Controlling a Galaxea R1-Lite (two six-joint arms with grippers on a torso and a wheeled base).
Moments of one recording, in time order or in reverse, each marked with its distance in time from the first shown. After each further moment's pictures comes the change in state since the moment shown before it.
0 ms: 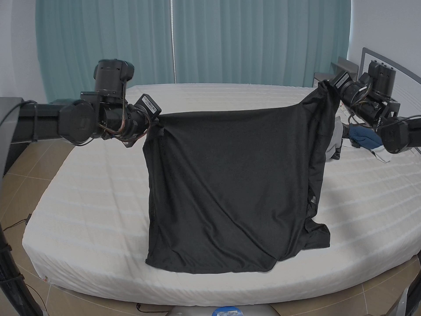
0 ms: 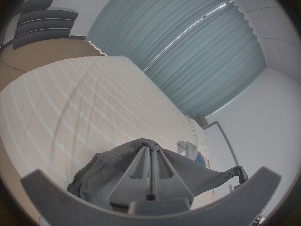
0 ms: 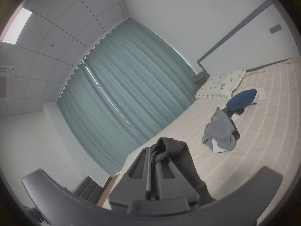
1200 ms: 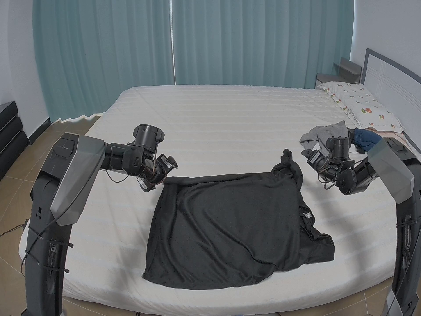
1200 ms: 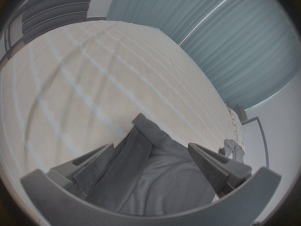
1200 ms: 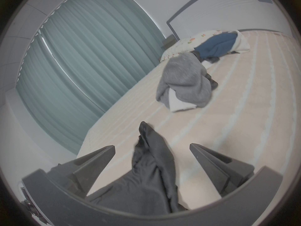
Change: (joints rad) left arm 0.061 0.473 -0.277 0.155 -0.027 -0.033; right arm -0.097 0.503 -0.026 -0.020 0.064 0.049
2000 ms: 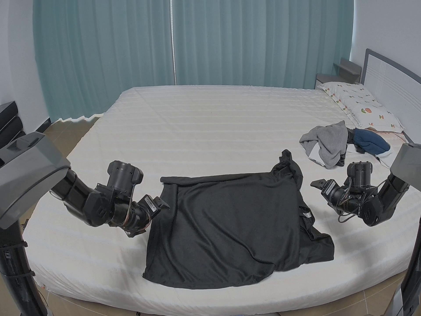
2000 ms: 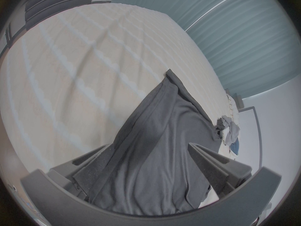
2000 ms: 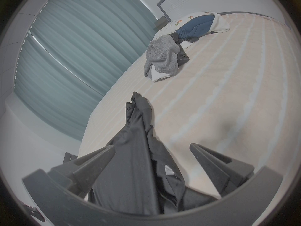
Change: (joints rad) left arm -0.048 -0.428 1.000 -0.519 -0.092 -0.070; right arm 0.000 -0.285 0.665 -0.248 0.119 0.031
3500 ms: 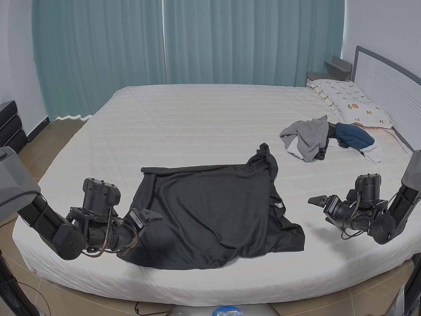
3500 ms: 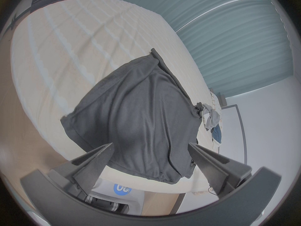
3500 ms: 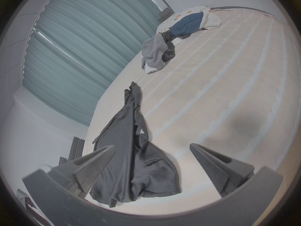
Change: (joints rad) left arm -0.022 -0.169 0.316 -0.247 -0.056 -0.077; right arm 0.053 -0.115 0.217 -0.061 0.106 -0.016
